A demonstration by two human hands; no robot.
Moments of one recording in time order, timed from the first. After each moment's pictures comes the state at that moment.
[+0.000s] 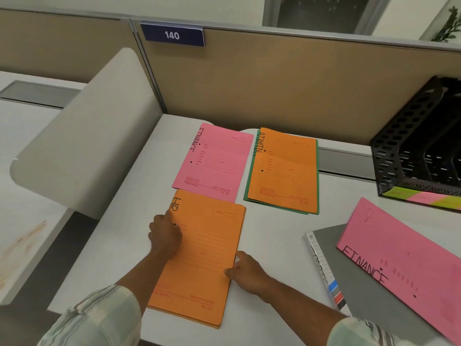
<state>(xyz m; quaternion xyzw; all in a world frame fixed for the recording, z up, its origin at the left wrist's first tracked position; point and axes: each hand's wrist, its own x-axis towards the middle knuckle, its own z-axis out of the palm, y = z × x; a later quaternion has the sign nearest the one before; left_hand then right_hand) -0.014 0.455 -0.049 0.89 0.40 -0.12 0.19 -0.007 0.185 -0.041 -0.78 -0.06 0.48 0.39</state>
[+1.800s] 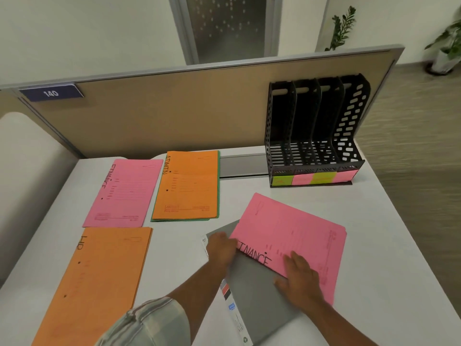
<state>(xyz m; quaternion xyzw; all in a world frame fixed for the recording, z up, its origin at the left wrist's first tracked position) 0.085 -0.011 -0.006 0.76 0.37 -0.13 0.51 0.032 -0.243 -0.074 -0.96 -0.03 0.23 0.14</state>
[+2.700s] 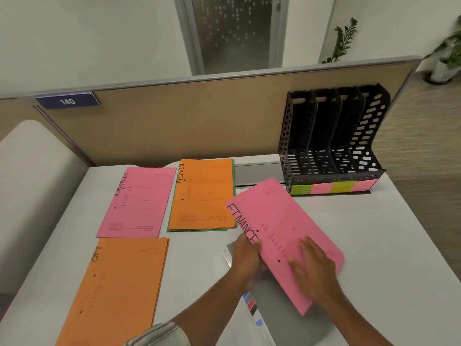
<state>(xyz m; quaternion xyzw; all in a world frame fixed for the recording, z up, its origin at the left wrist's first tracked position) 0.077 0.005 0.032 0.60 0.25 -0.15 0.75 0.064 -0.194 -0.020 -0.97 0.01 0.09 0.23</state>
